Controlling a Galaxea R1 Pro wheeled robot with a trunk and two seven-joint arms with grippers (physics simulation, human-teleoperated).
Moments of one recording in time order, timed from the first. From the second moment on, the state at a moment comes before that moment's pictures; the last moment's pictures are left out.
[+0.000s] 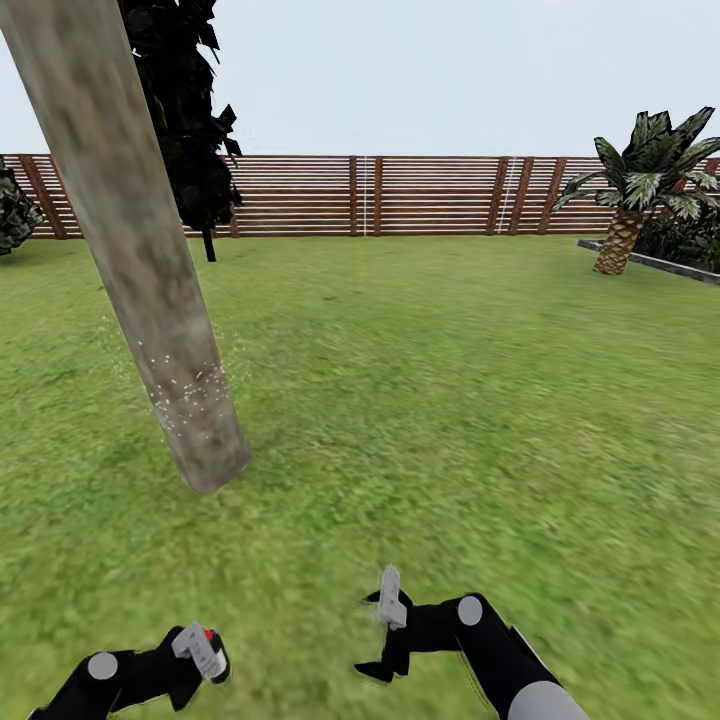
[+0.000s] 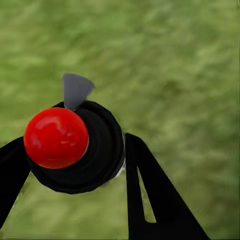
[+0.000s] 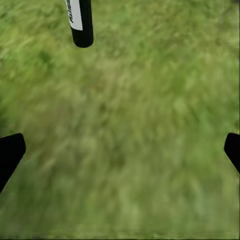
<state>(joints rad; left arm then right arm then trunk) -0.32 0.19 0.22 -0.73 -0.63 -0.07 -0.82 -0.52 0.14 -0.08 -0.59 0.83 -0.31 0.96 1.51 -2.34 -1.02</state>
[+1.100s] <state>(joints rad) -0.30 0.15 0.85 -0.20 -0.48 -0.65 -0.10 -0.34 -0.02 -0.59 -0.15 0.72 -0.78 -0.31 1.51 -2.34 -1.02</state>
